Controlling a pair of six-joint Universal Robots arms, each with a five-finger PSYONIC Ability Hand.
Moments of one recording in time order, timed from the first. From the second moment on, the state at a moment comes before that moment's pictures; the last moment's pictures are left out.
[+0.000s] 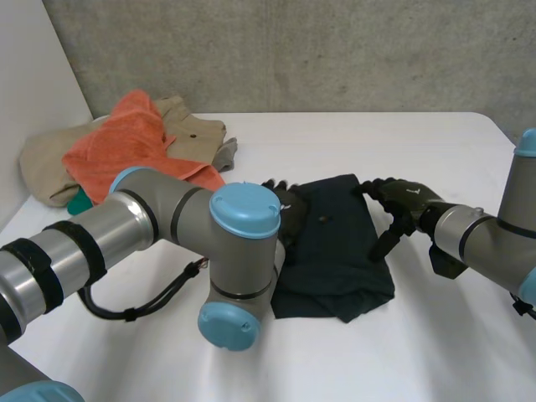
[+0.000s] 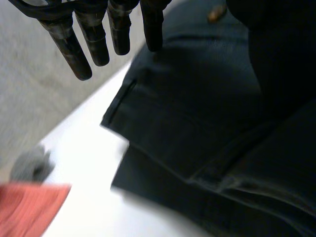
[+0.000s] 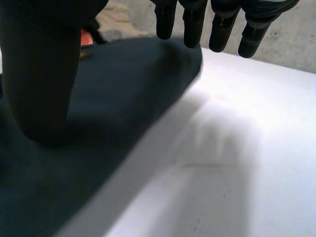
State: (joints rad) left arm 3.88 -2.52 -0.89 3.13 -1.81 3.49; right arm 1.79 -1.03 1.42 0.09 1.18 3.03; left_hand 0.24 0.24 0.24 0.24 0.07; right_hand 0.22 0.21 0.21 0.21 0.05
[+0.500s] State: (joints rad) left arm 3.89 -2.32 -0.99 3.10 -1.89 3.60; right arm 1.87 -1.09 1.42 0.04 1.33 2.84; left_hand 0.23 0.23 0.23 0.23 0.05; right_hand 0.18 0.21 0.21 0.21 0.05
